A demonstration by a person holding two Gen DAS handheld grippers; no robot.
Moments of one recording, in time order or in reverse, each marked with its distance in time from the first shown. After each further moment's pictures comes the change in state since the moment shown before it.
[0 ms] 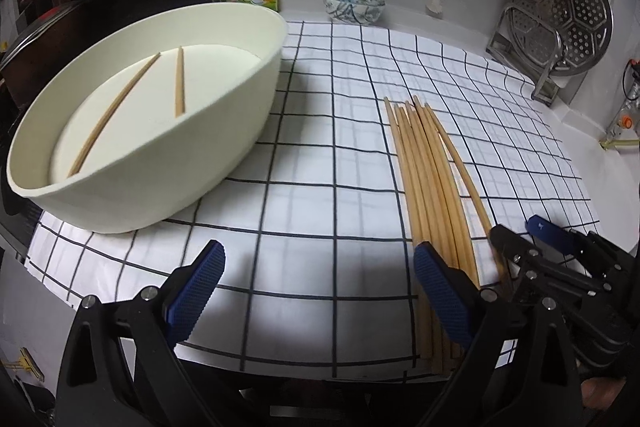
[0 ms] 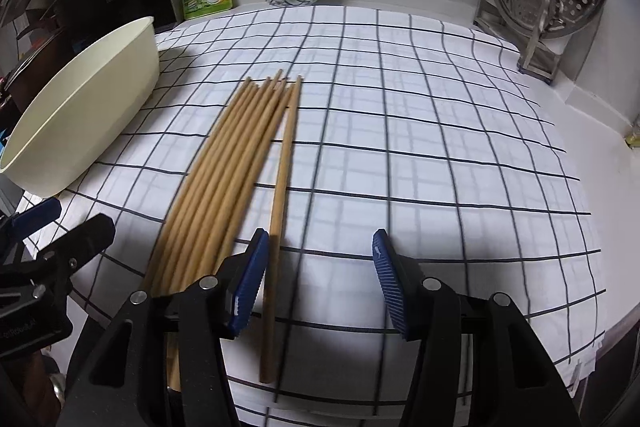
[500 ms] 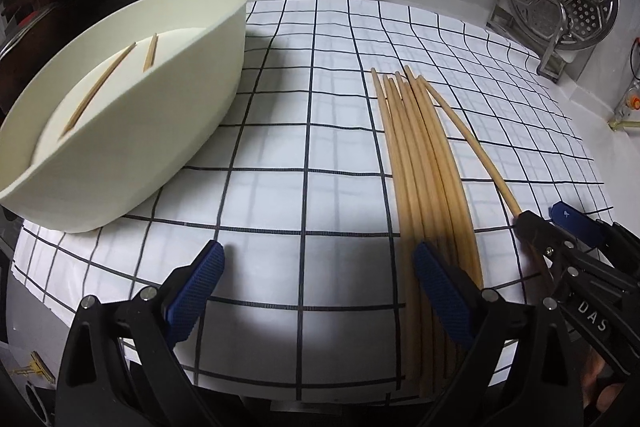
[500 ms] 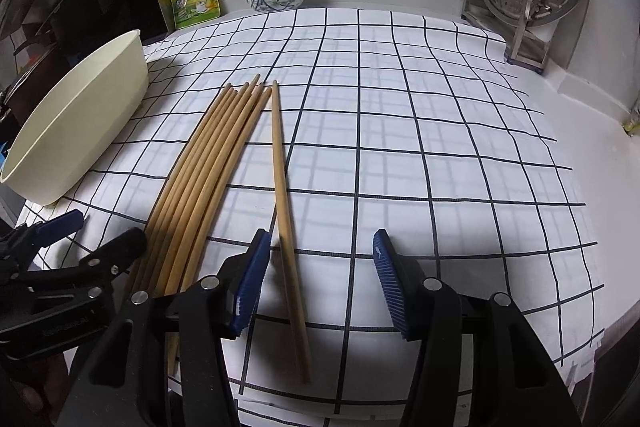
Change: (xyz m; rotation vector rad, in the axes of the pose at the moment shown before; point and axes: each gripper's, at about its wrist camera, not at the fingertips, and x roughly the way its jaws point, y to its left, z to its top) left arm 0.028 -0.019 0.001 0.027 0.054 0.024; right arm -0.003 -0.018 -0.004 0.030 -0.014 0.020
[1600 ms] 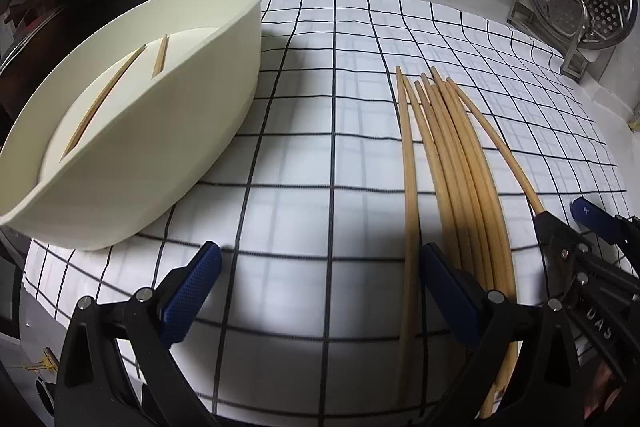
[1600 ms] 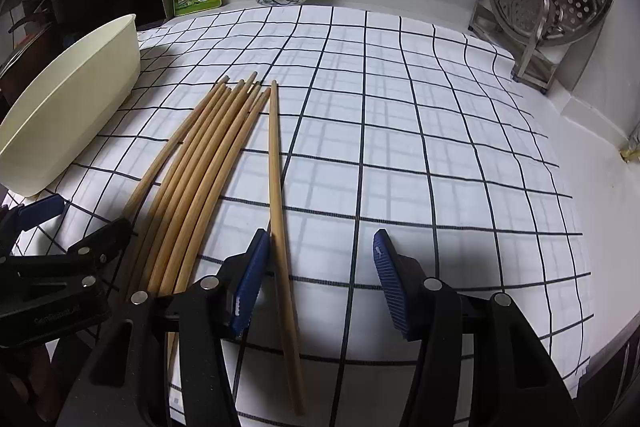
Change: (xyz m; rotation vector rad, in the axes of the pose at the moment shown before) left arm 0.013 0.001 0.013 -0.001 0.016 0.078; right arm 0.015 0.008 0.012 -0.069 0.008 -0.053
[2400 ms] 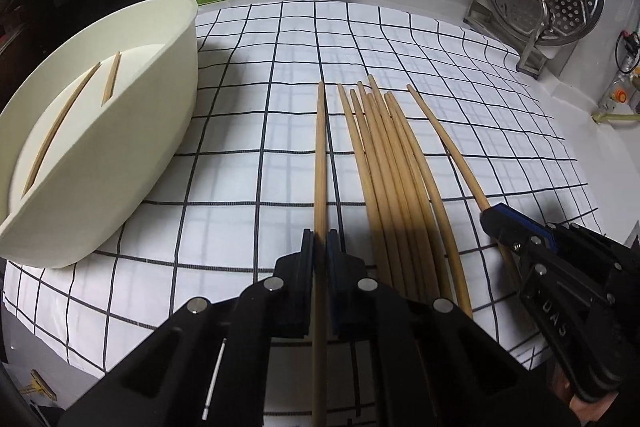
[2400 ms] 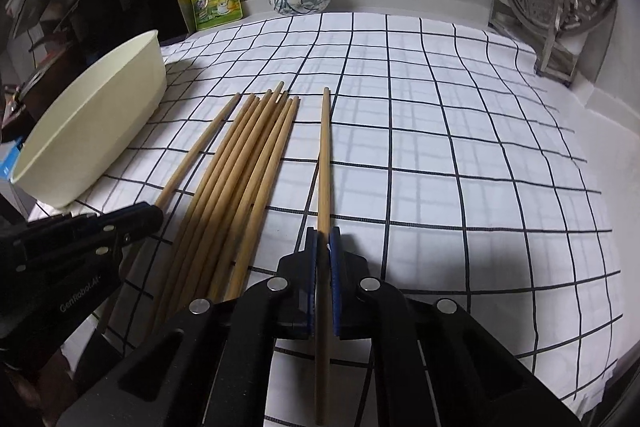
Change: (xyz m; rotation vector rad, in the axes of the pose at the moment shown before) left arm -0.011 -0.020 0.006 0.050 -0.005 -0.153; right arm -0.002 -0.007 0.000 0.046 -0.023 0.143
